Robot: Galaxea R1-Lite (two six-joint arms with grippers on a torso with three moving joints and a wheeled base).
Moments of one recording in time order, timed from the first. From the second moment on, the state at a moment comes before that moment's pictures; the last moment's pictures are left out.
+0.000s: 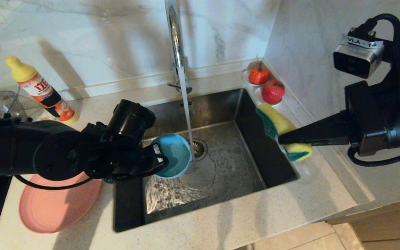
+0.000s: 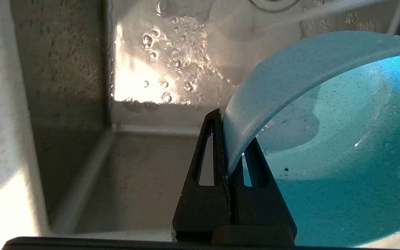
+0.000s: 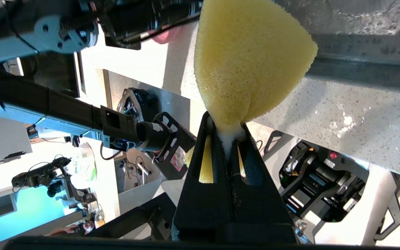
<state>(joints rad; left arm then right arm) -0.53 1.78 -1.17 0.16 0.30 -0.76 0.64 1.44 -1.54 0.58 0.41 0.53</state>
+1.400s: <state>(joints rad) -0.45 2.04 -1.43 0.15 0.30 -0.98 0.64 1.45 -1.43 0.50 0.42 0.54</state>
